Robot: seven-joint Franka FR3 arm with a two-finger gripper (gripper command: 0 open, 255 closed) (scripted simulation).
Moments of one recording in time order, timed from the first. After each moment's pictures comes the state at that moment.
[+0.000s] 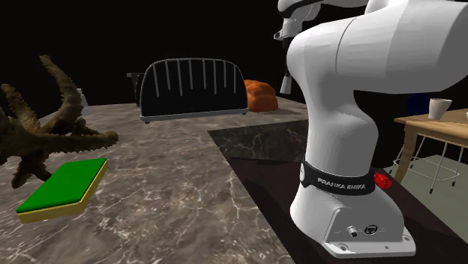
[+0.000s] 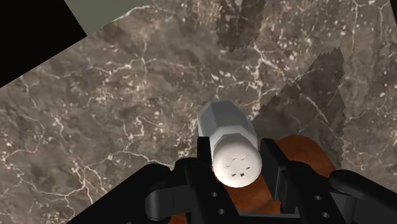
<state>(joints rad) 0.69 -0.98 -1.67 -1.45 -0.94 1.52 -1.00</state>
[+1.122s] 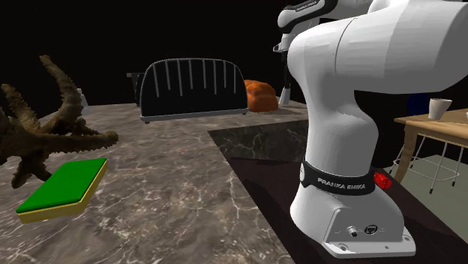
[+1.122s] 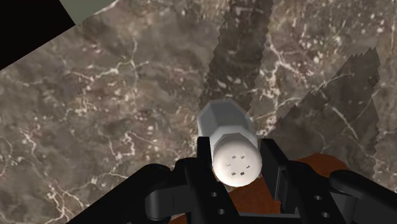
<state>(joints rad) 0.67 -1.04 -1.71 -1.54 -0.99 1.62 -0.97</state>
